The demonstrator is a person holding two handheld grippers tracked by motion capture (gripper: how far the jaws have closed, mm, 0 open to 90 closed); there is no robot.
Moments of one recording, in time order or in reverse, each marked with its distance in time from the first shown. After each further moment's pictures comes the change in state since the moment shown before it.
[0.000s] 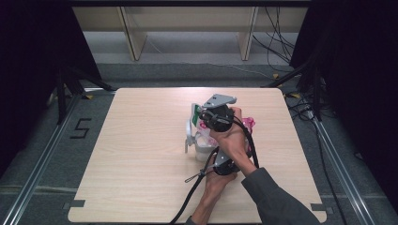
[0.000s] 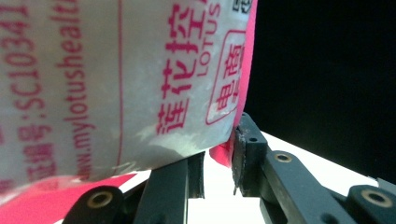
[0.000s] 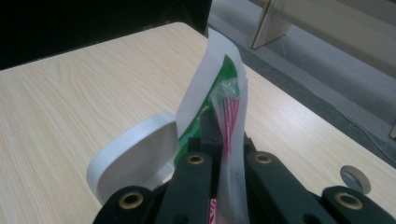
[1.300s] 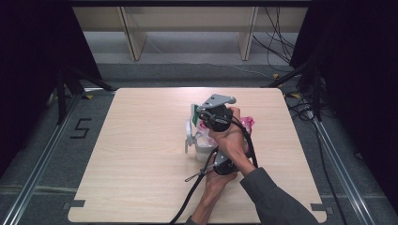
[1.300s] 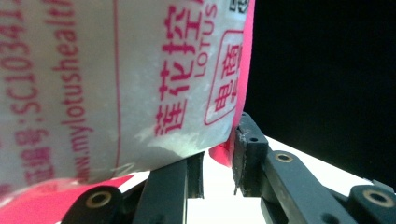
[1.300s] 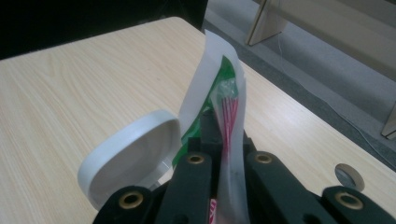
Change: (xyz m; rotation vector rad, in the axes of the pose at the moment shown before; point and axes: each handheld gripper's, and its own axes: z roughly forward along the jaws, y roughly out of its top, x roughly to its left) left arm -0.001 0.000 0.002 -0.036 -0.008 -0.049; right arm 0.002 0.001 0.005 0.020 -0.017 -0.016
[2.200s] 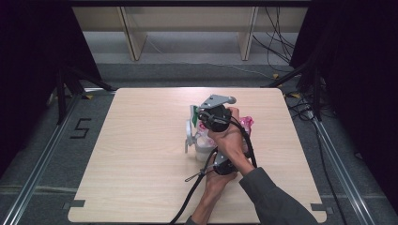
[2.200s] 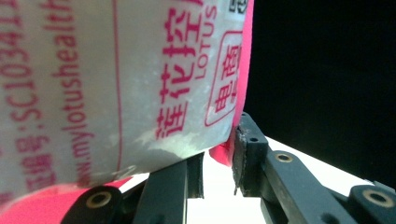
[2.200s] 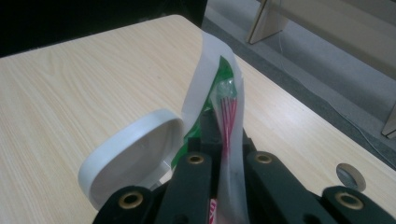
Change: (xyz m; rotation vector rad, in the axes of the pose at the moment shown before) left arm 0.001 0.000 0.000 -0.010 0.005 0.002; right arm 0.001 0.001 0.002 0.003 0.001 -0.020
